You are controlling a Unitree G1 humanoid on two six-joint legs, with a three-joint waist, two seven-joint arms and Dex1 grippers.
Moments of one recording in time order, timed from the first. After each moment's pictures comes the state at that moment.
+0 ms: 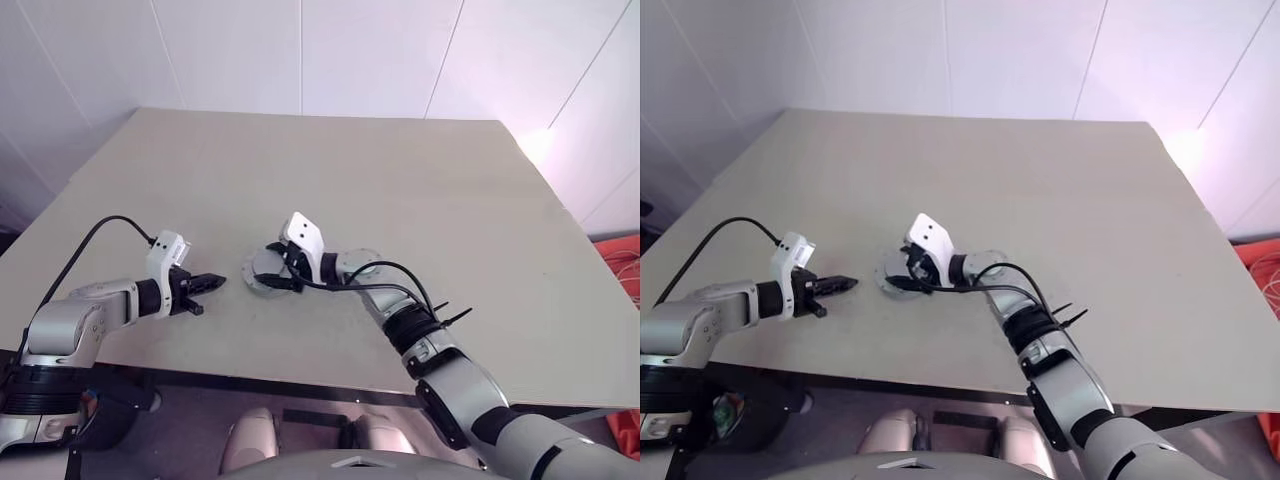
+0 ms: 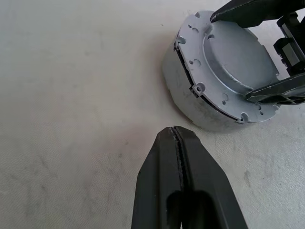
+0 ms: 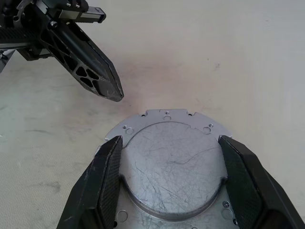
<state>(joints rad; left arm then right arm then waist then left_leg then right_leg) -0.20 0.70 0.13 -0.06 -0.56 0.92 -0.79 -0.67 -0.02 0.33 0.66 0.00 -0.01 0.87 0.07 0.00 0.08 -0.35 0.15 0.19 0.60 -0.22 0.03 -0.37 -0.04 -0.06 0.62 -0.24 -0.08</state>
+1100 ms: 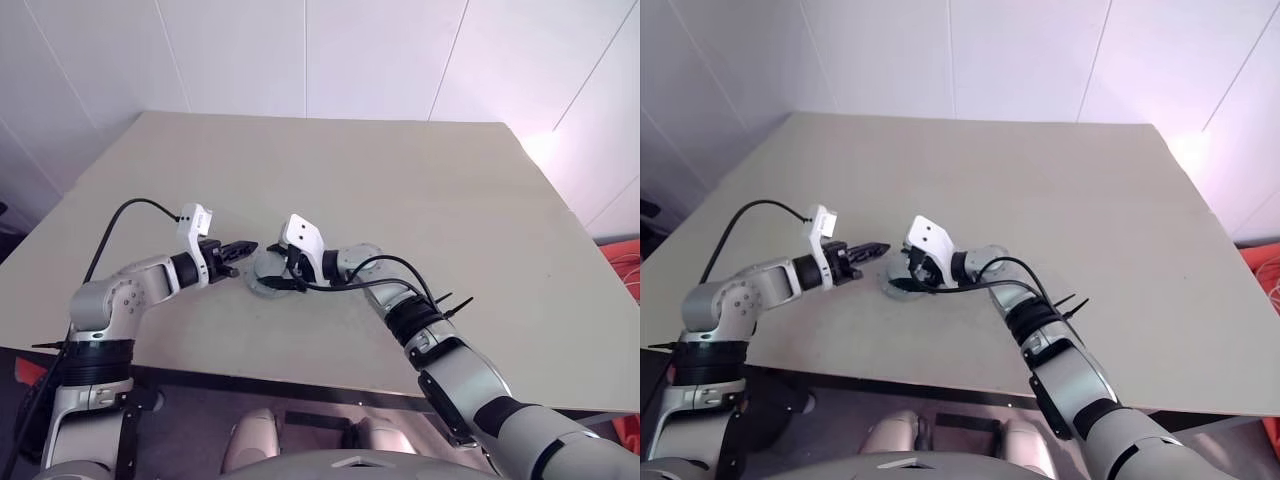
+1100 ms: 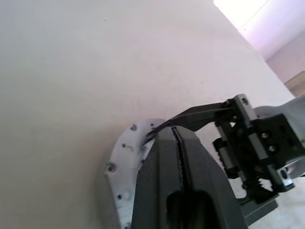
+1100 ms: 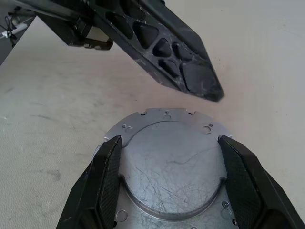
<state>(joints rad) -0.37 0.42 0.20 -0.01 -0.69 1.02 -0.64 -0.72 -0.05 0.37 0.73 -0.01 -0.06 0.92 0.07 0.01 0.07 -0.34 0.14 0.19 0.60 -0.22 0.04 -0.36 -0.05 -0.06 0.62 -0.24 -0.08</state>
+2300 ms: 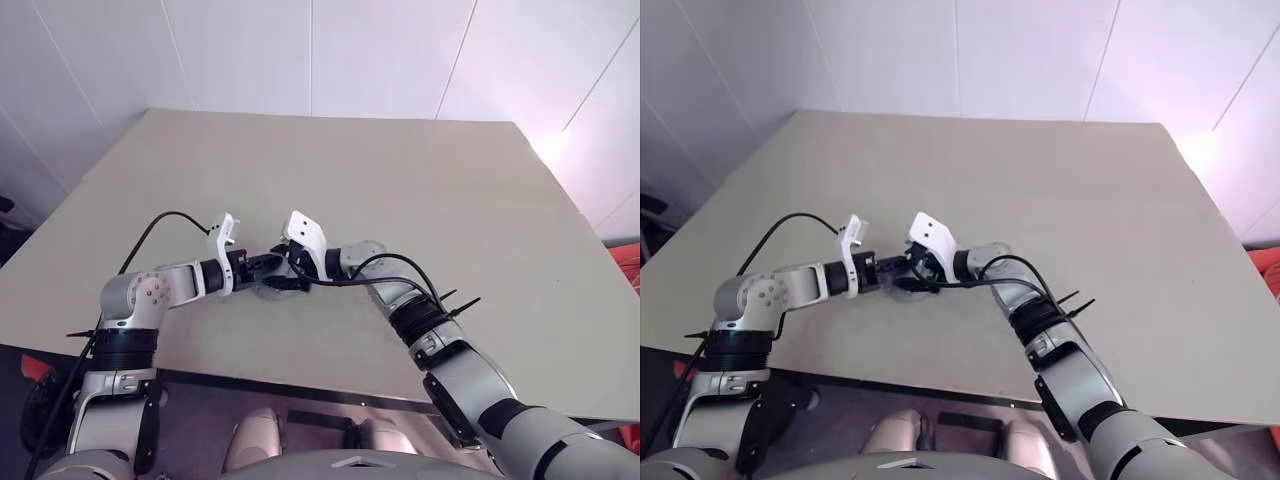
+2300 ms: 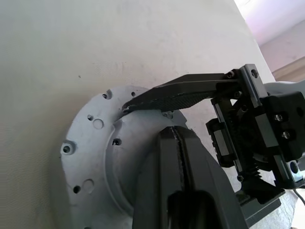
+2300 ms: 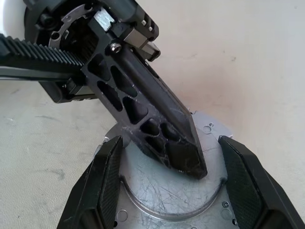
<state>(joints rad) -0.42 0.39 0.15 0.07 -0.73 1.16 -0.55 -0.70 -0.08 0.37 0.58 0.00 0.13 0.94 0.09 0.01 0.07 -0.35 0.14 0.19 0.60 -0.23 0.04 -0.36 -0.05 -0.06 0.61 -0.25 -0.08</state>
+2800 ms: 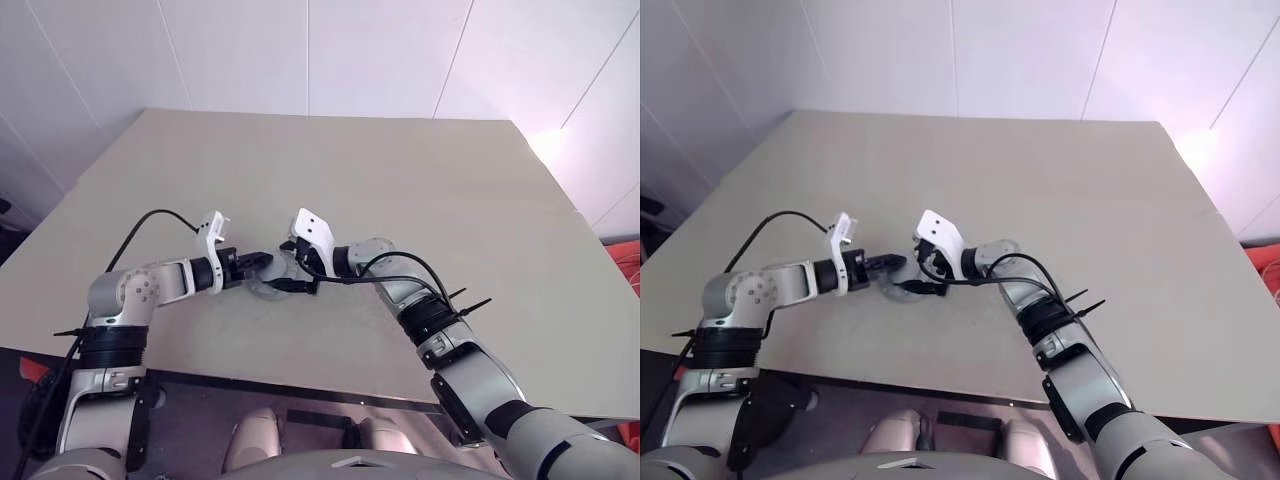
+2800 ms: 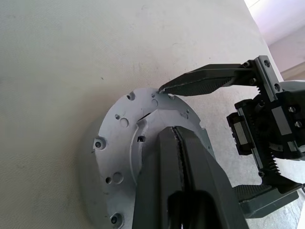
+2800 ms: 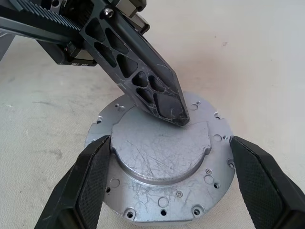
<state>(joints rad) -0.43 0.44 0.17 0.09 -0.73 1.18 -0.57 -0.69 -0.11 0.36 0.53 0.01 0.19 0.96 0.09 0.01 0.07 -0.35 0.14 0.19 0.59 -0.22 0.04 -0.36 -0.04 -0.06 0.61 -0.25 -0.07</state>
